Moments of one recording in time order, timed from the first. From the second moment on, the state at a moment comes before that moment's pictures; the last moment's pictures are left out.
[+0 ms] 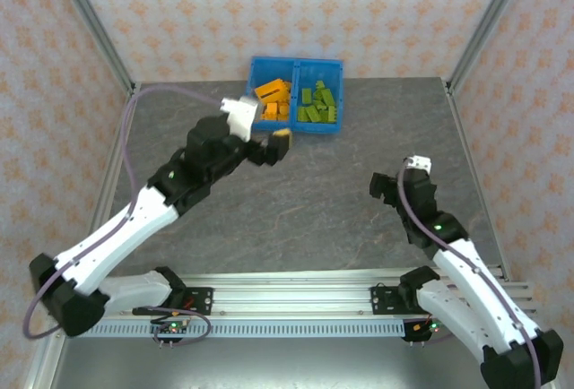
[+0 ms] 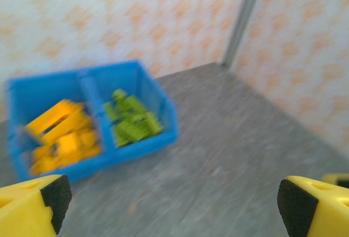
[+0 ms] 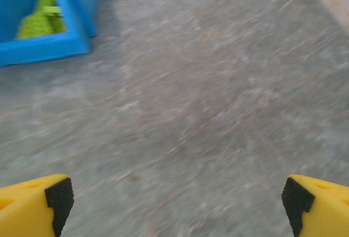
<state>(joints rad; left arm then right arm) -0.64 1.10 1.05 -0.23 -0.12 -0.16 0.36 0.74 0.56 -0.48 0.40 0.38</state>
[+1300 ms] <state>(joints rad) -0.05 1.51 0.41 0.62 -0.28 -0.07 0.06 1.53 0.39 0.69 0.42 0.20</state>
